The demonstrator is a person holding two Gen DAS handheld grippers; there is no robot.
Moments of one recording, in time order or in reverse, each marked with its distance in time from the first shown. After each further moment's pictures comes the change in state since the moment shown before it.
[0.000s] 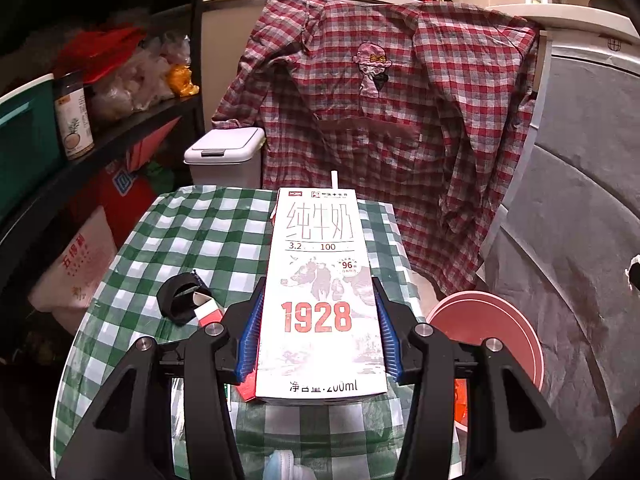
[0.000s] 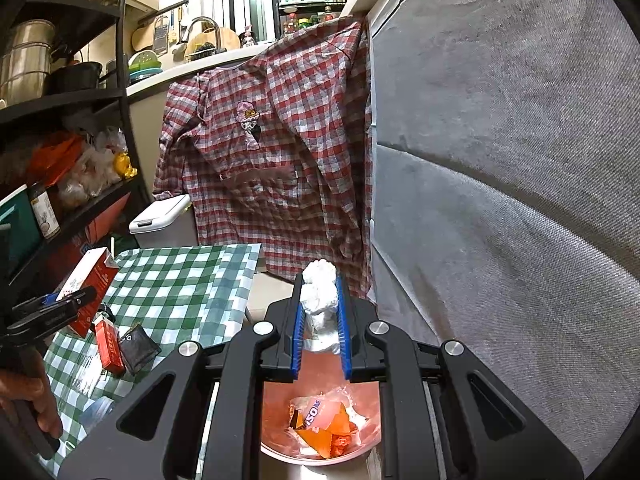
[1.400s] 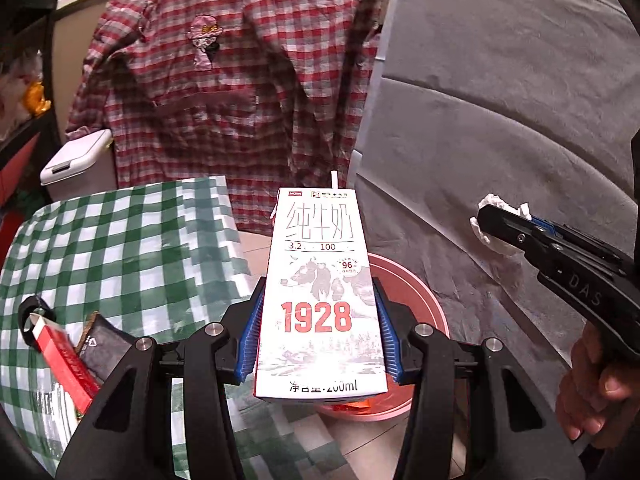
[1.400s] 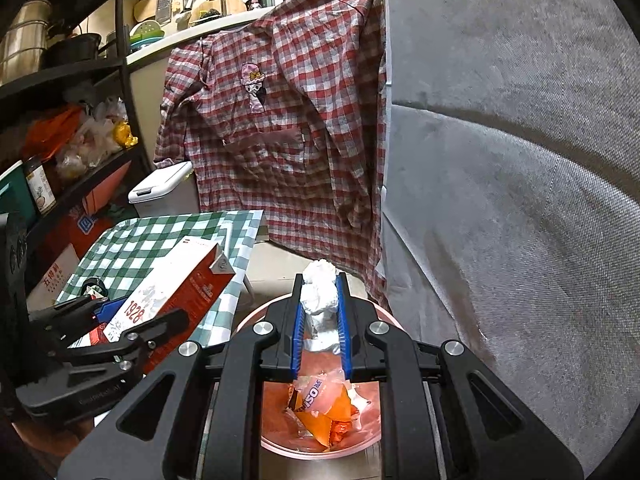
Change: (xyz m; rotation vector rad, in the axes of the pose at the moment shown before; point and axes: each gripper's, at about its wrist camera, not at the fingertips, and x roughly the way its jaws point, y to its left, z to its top) left arm 0.018 -0.117 -0.026 0.216 0.088 -0.418; right arm 0.038 0.001 -0.012 -0.026 0.117 0.023
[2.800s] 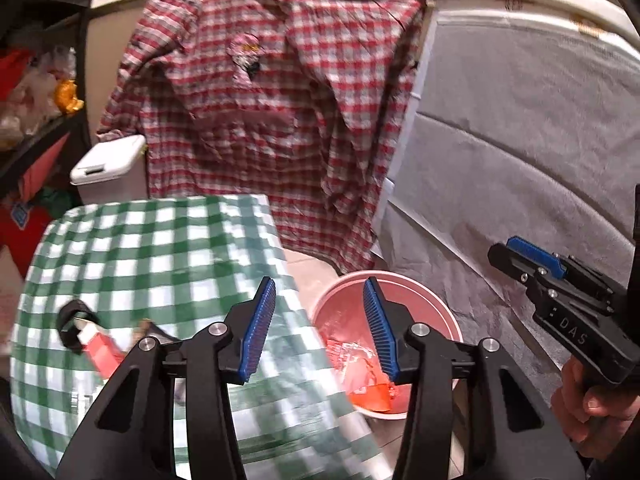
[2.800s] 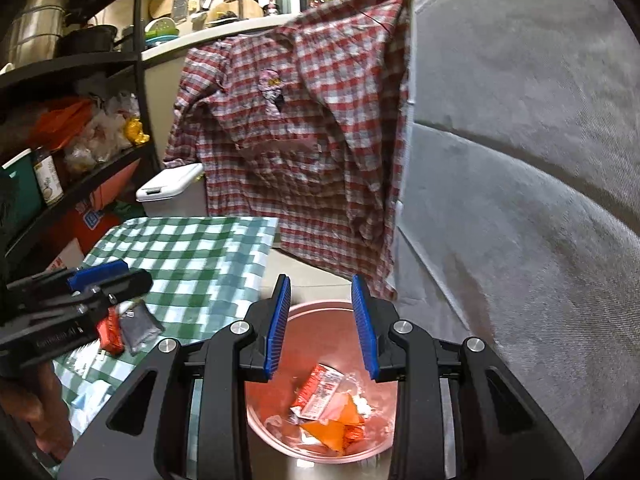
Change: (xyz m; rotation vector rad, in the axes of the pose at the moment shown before) left arm -0.049 0.051 0.014 -0.064 -0.064 0.058; right arm -0.011 0.038 0.005 -0.060 -0.038 0.012
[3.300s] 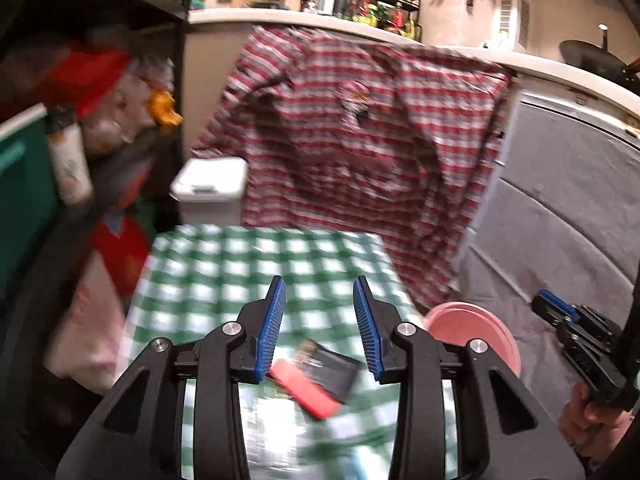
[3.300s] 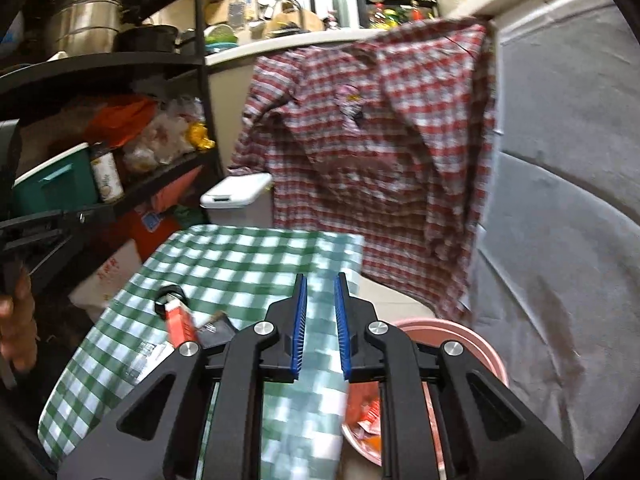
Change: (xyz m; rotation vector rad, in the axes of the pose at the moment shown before) left arm -0.106 0.143 0.036 -0.072 -0.082 0.193; right arm -0.005 0.091 0.008 -0.057 -0.059 0.181
